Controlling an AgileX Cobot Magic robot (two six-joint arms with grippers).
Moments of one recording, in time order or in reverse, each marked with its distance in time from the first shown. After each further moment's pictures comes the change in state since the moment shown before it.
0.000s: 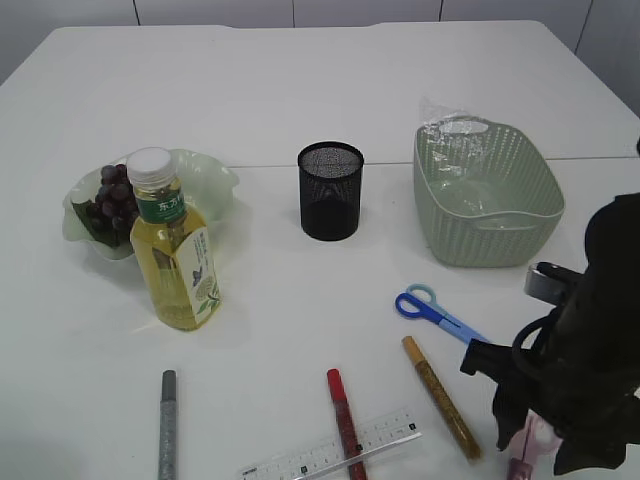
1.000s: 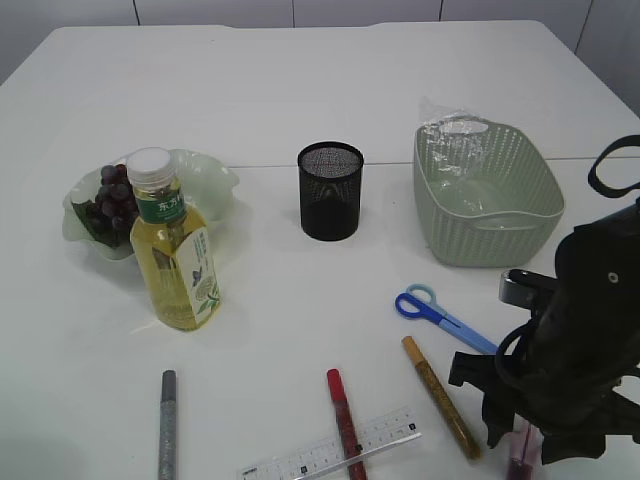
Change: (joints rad) left arm 0.000 0.000 0.000 0.000 -0.012 0.000; right arm 0.000 0.104 -0.002 -0.062 -0.117 -0.086
